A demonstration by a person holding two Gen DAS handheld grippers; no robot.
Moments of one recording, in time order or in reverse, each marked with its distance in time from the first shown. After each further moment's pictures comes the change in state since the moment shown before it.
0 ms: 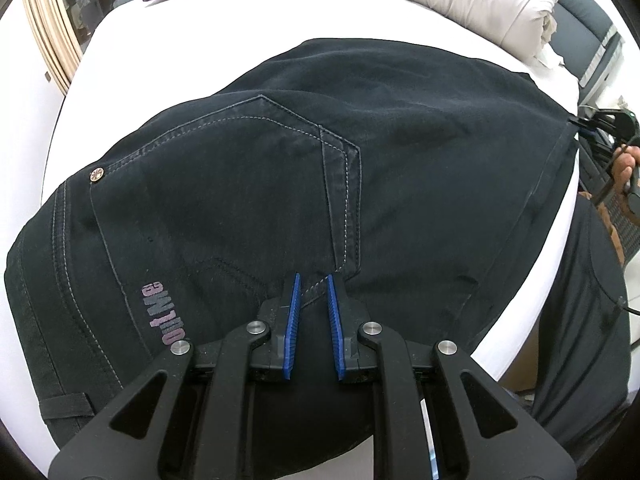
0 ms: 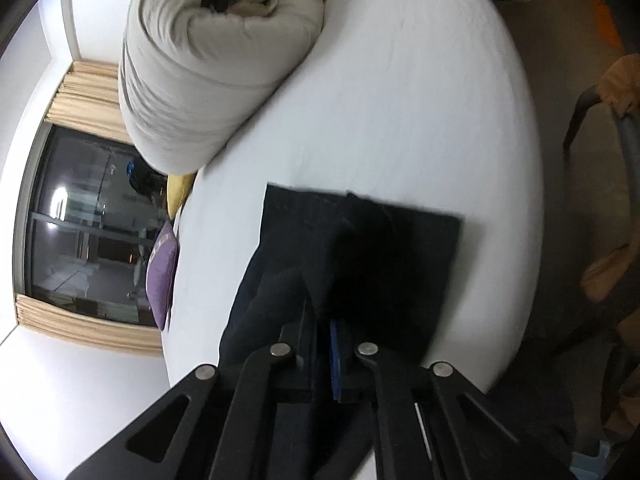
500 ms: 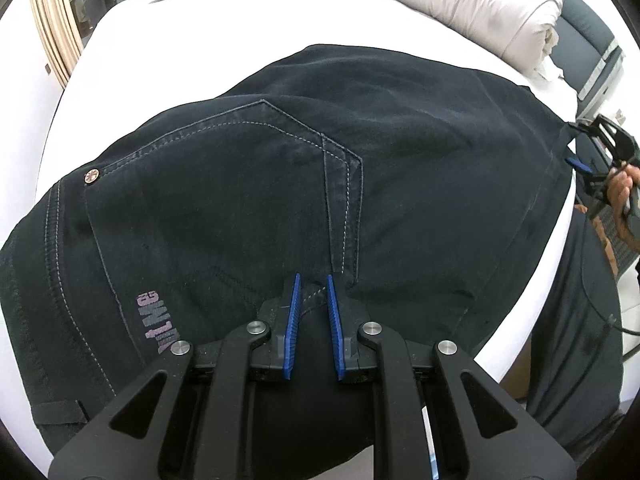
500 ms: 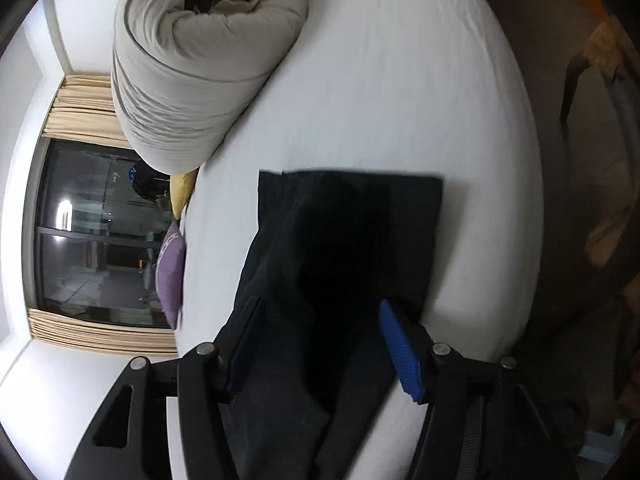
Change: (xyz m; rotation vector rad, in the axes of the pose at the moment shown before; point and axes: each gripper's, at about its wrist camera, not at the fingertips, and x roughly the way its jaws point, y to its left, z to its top) left arm -0.004 0.015 -0.005 -0.031 -0.013 -0.024; right arm 0.049 0.021 -0.021 0.079 0.089 0.057
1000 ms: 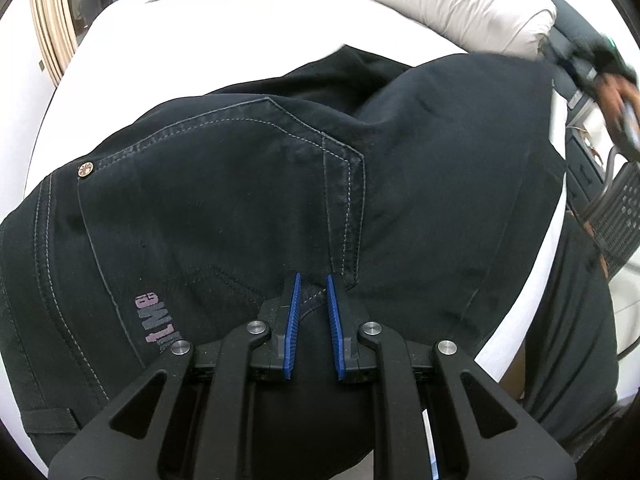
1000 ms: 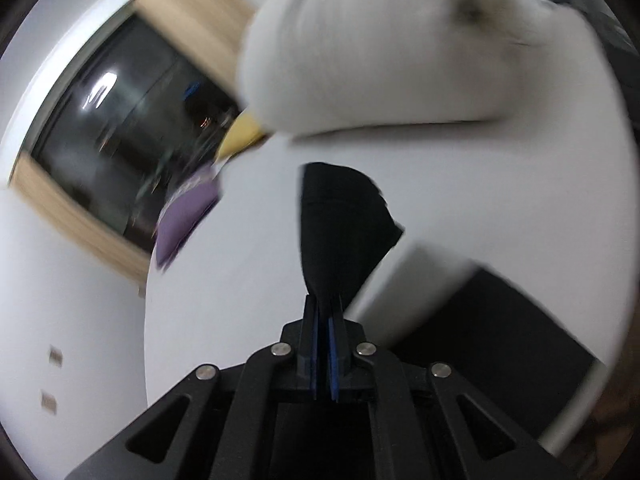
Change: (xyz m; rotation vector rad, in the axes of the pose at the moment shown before) left arm -0.005 0.022 -0.009 -0.018 -0.034 -0.056; right arm -0.021 0.144 0.012 -0.482 -0.049 -0.109
